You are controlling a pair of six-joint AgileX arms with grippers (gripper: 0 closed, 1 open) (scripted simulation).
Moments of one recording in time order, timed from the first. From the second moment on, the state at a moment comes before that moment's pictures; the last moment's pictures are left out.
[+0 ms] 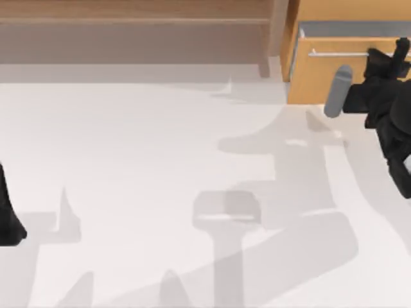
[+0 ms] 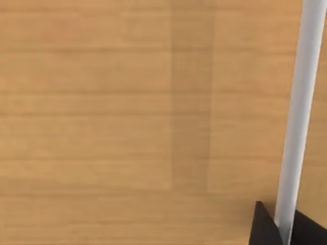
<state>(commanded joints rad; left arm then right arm) 0.00 0.00 0.00 0.00 0.00 0.00 0.19 2.18 0.85 1.33 0.23 -1.55</state>
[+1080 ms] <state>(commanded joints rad) 0.00 0.00 0.00 0.00 0.00 0.00 0.16 2.30 1.10 1.19 0.20 -1.55</state>
